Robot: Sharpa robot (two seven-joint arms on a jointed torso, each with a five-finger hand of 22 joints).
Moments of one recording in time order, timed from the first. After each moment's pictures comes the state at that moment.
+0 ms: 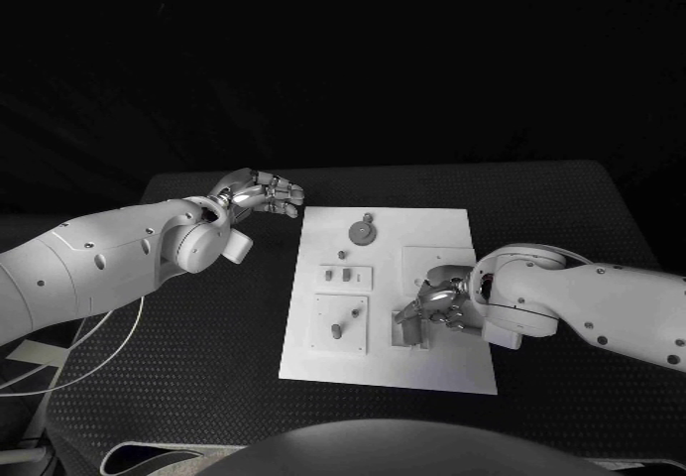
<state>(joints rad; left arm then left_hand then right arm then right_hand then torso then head) 1.19 -0.77 -0.11 1.20 -0.30 -0.11 0.26 1.06 -0.06 0.44 -0.29 0.05 0.83 0.19 0.28 0.48 1.13 0.14 0.07 0.19 0.88 0.12 0.56 0.45 0.03 0.91 0.02 0.07 0.88 1.18 -0.83 -0.18 1.64 -0.96 0.08 -0.56 0.73 -0.01 0.50 -0.20 0.05 1.07 0.06 0.26 0.74 1.21 -0.05 1.01 1.15 1.31 -0.15 1.40 0.99 0.21 1.23 -0.07 0.93 1.31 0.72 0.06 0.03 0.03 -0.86</state>
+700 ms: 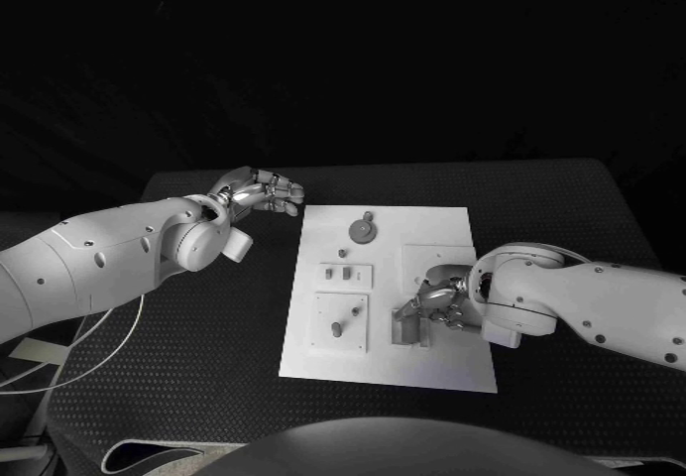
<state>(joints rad) 1.19 -0.77 -0.11 1.20 -0.30 -0.11 0.26 1.06 -0.06 0.44 -0.29 0.05 0.83 0.19 0.28 0.48 1.13 0.14 0.07 0.19 0.88 0.12 0.56 0.45 0.03 0.91 0.02 0.07 0.88 1.18 -0.82 -0.18 1.64 -0.96 0.08 -0.56 0.68 -0.14 0.62 -0.15 0.04 1.07 0.06 0.25 0.75 1.21 -0.05 1.01 1.15 1.31 -0.15 1.40 0.97 0.21 1.24 -0.07 0.92 1.31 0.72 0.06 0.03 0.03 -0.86</state>
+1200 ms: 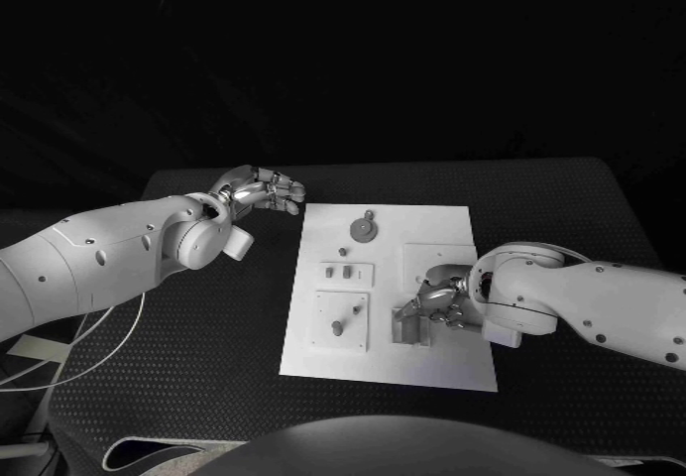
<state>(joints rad) 1.19 -0.77 -0.11 1.20 -0.30 -0.11 0.26 1.06 -0.06 0.44 -0.29 0.05 0.83 0.19 0.28 0.48 1.13 0.14 0.07 0.19 0.88 0.12 0.56 0.45 0.03 0.91 0.02 0.07 0.88 1.18 -0.82 -0.18 1.64 -0.96 0.09 -0.56 0.68 -0.15 0.62 -0.14 0.04 1.07 0.06 0.25 0.75 1.21 -0.05 1.01 1.15 1.31 -0.15 1.40 0.97 0.21 1.24 -0.07 0.92 1.31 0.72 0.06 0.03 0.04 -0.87</state>
